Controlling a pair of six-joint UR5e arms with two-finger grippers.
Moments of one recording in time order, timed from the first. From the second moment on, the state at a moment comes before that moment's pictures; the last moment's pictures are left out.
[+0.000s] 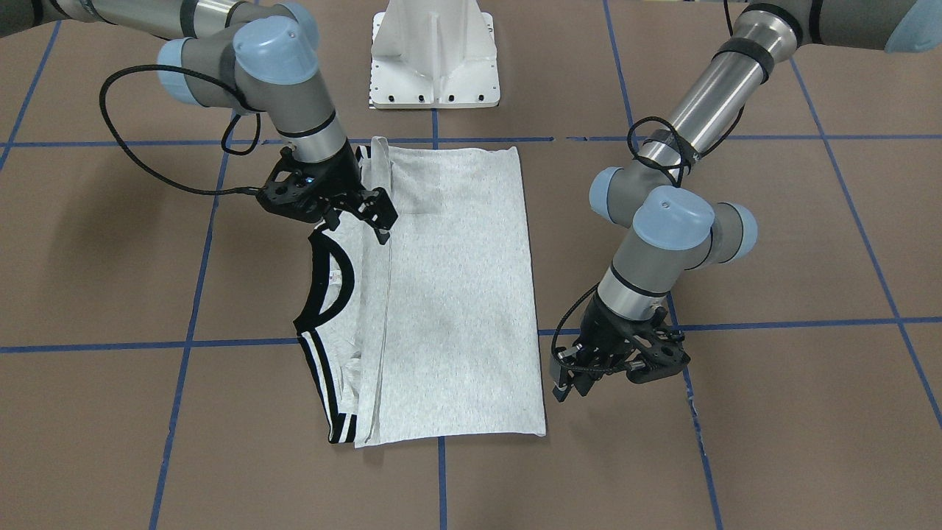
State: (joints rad) left arm -0.81 -2.28 -1.12 -2.46 -1.85 -1.47; right arm 0.53 -1.02 1.76 -1.41 1.79 1.64
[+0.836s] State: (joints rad) left arm -0.83 -2.16 -1.23 -2.46 -1.92 -1.45; right arm 0.43 -0.92 1.76 -1.68 1.84 1.14
